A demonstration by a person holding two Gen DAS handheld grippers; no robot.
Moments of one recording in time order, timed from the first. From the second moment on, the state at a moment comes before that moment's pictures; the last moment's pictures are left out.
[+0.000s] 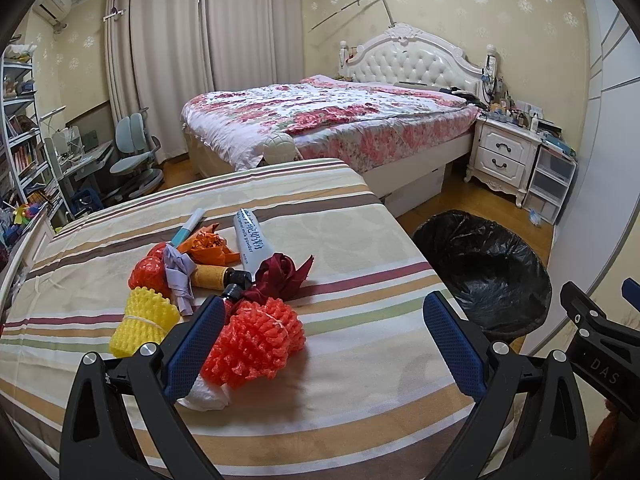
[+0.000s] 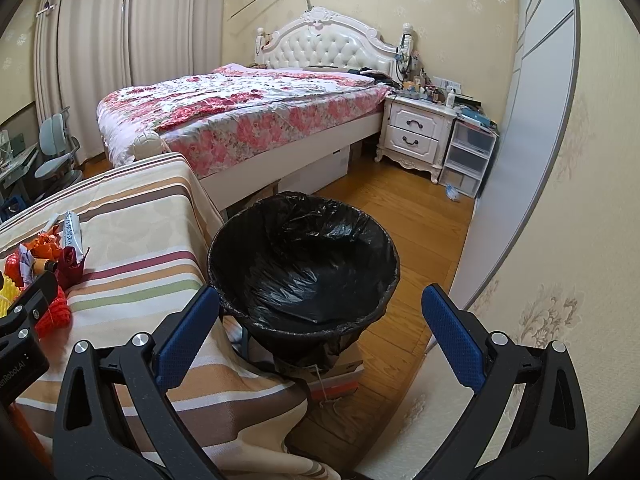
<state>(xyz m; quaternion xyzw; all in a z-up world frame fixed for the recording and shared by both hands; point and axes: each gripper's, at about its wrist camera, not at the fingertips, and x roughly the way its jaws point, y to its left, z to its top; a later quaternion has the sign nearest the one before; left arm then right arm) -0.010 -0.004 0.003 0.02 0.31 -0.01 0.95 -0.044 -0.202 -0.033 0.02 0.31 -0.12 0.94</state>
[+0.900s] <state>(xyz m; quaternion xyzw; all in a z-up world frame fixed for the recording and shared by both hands) -0.010 0.025 0.002 0.02 0.32 0.01 0.95 -0.044 -0.182 -0.025 0.02 0.32 -0.09 0.94</state>
